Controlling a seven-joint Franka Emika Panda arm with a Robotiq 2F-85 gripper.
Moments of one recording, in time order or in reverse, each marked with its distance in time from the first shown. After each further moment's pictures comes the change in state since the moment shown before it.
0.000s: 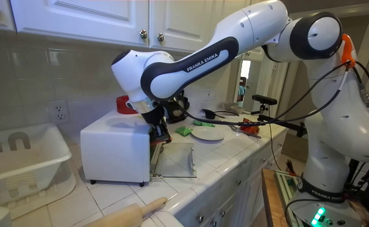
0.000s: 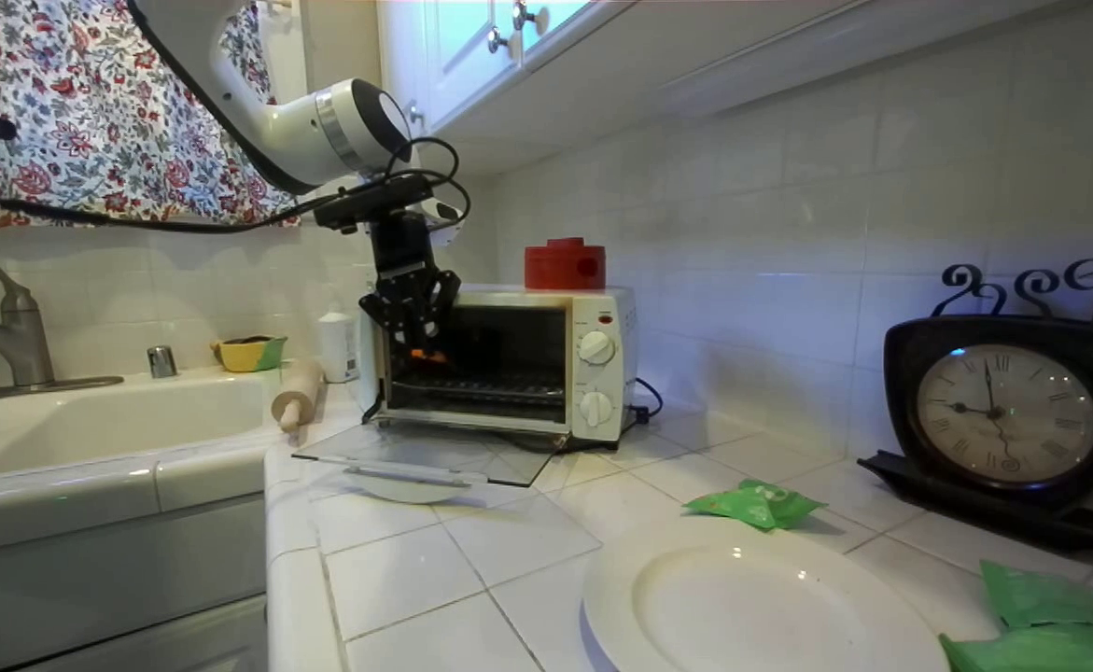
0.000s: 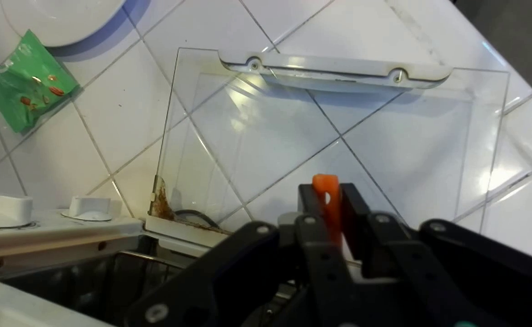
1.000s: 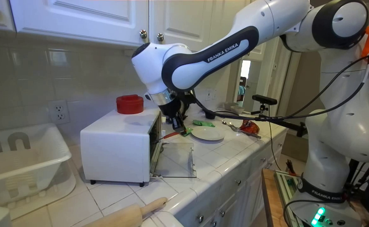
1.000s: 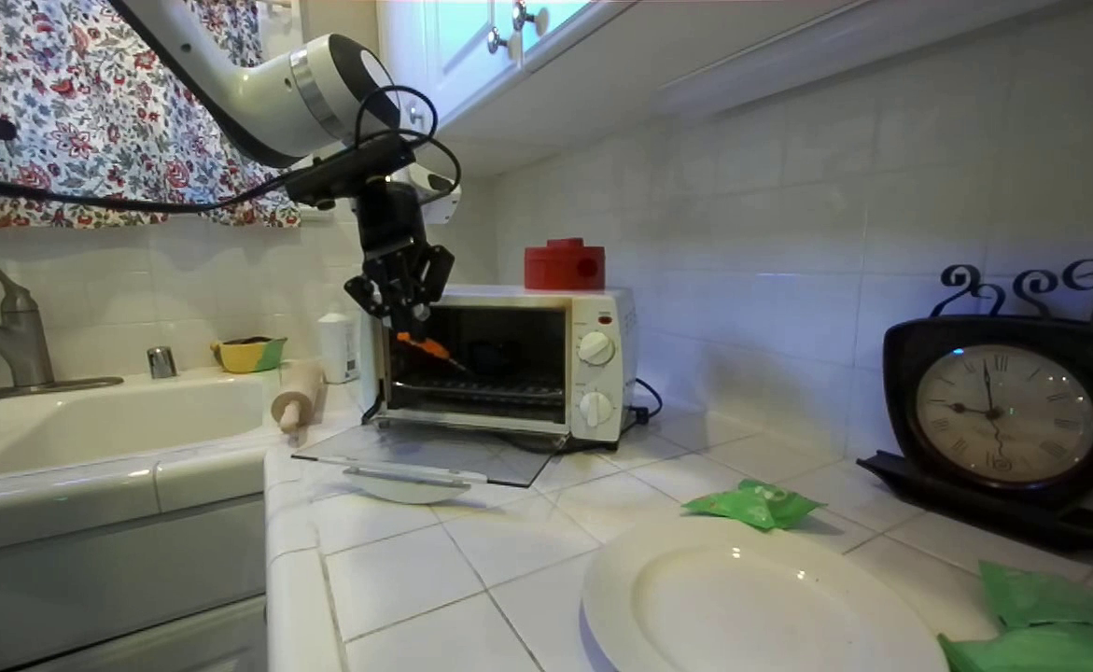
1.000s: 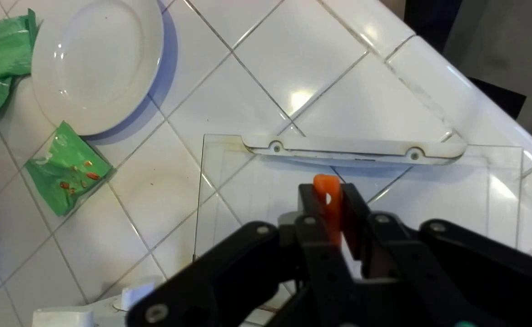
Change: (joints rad) arm -0.027 -0.183 -0.018 -0.199 -0.002 0.001 0.071
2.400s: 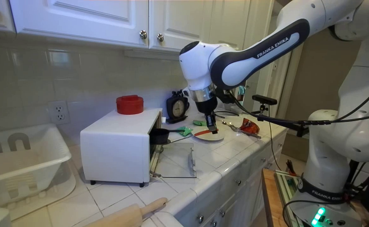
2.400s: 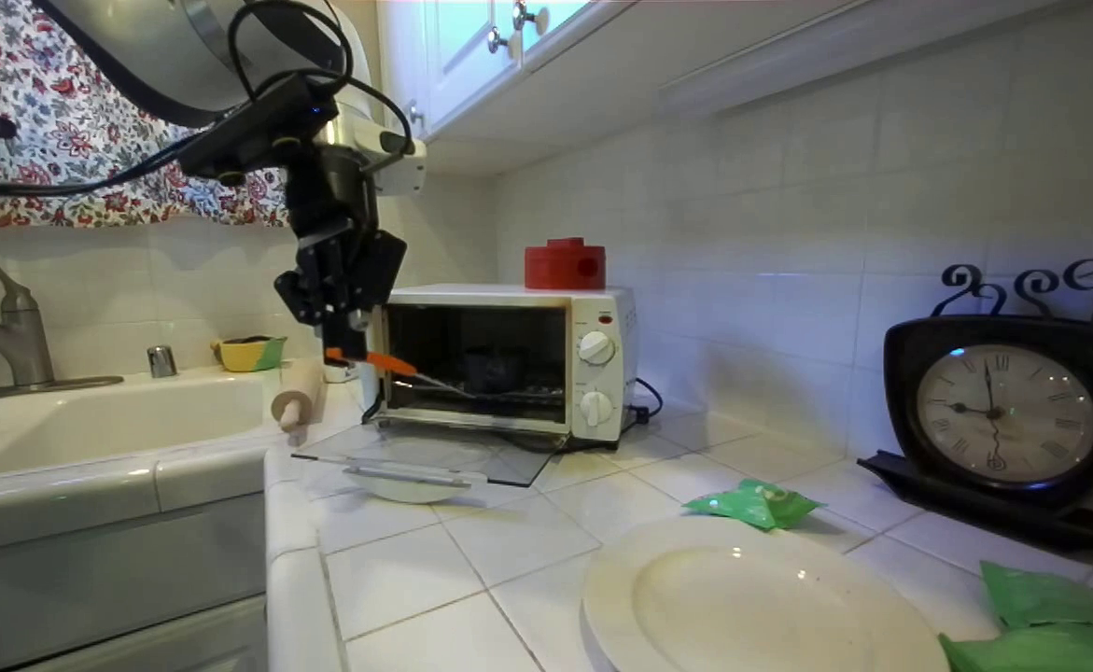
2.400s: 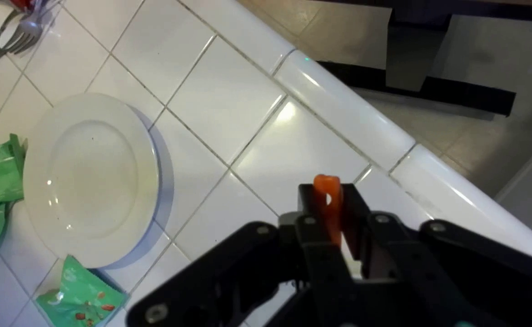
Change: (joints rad) arm -0.087 -0.410 -0.014 -0.479 0.057 0.141 0.063
